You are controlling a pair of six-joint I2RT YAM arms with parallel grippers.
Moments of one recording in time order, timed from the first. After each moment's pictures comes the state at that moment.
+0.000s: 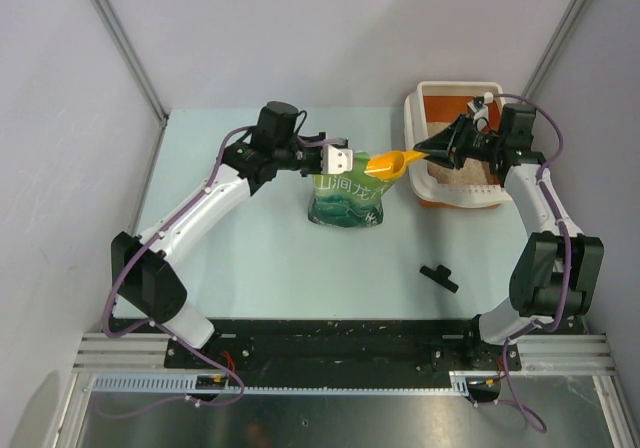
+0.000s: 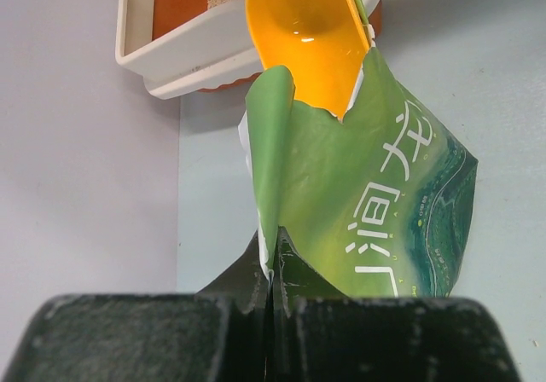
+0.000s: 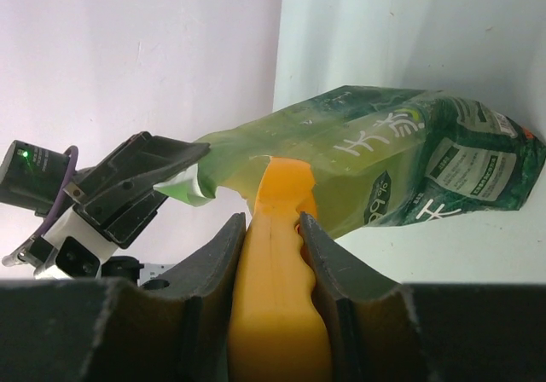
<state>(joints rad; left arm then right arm) -0.57 1.58 1.51 -0.46 0.56 1.05 -0.09 1.56 1.28 -0.23 -1.06 0.81</state>
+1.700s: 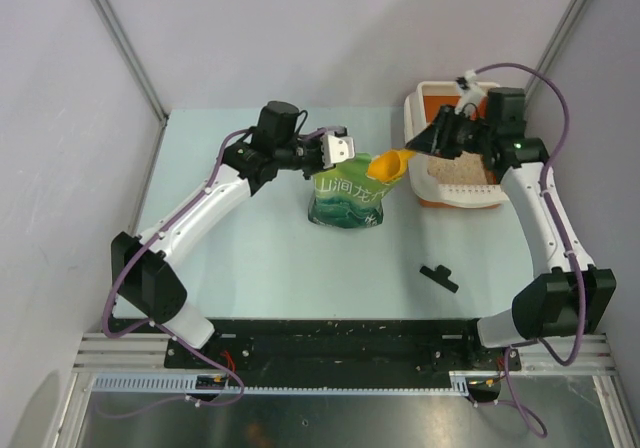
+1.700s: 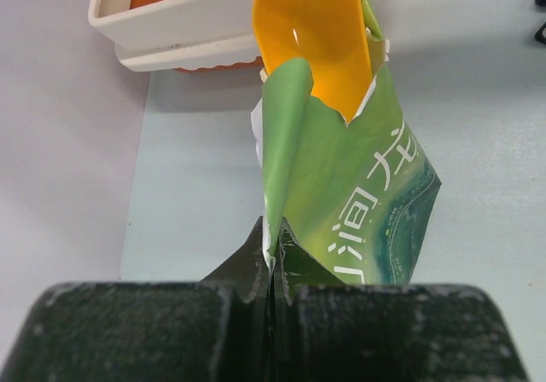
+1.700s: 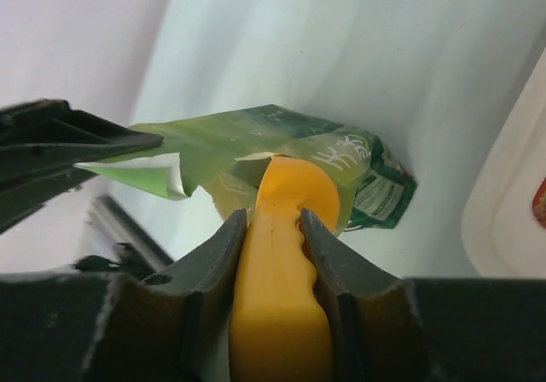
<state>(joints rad) -0.58 1.58 1.51 -0.45 0.55 0.85 0.03 1.43 1.44 -0.53 -0.75 0.39</state>
